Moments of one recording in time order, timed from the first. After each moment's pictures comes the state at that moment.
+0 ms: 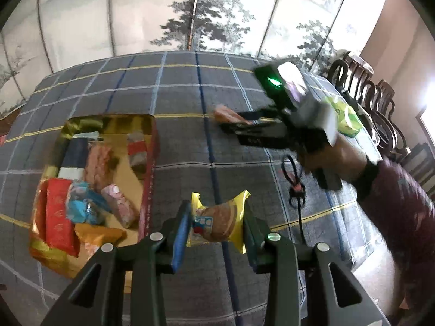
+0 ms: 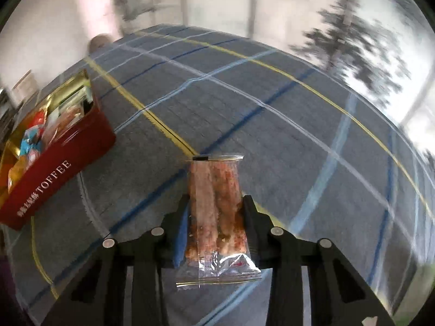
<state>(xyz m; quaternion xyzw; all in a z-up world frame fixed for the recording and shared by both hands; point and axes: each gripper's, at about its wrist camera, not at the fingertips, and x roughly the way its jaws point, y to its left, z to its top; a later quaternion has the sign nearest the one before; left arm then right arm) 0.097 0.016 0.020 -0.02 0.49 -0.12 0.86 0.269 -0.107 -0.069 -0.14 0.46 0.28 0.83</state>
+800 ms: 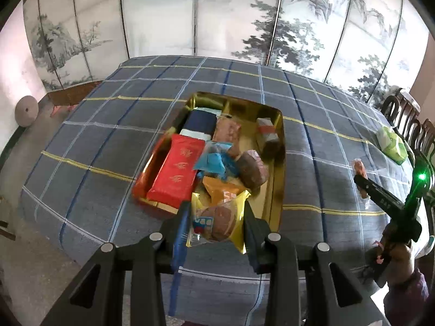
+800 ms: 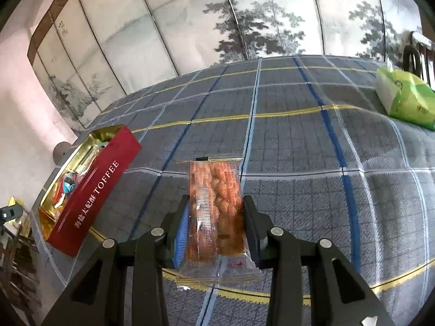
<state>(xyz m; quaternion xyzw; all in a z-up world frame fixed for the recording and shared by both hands) 0.026 0.150 0.014 -0.05 0.45 0.04 0.89 0.114 -0.170 -0.066 0.10 0.40 0.14 0.90</state>
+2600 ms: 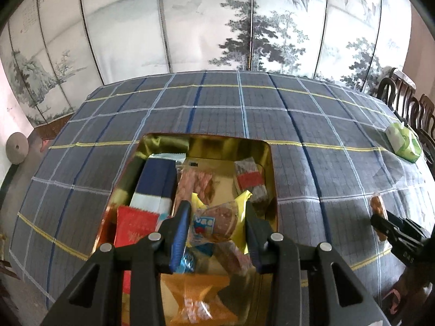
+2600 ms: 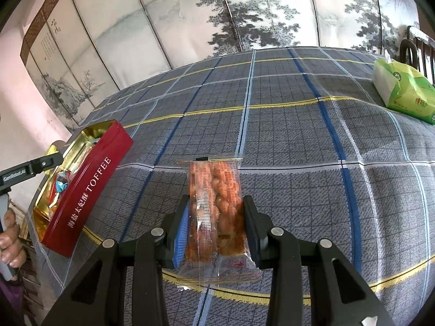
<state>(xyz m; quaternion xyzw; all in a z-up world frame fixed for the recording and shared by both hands) 0.145 0.103 -0.012 0.02 0.43 0.00 0.90 0.118 -0.169 -0.073 0.11 0.42 0.13 0.89</state>
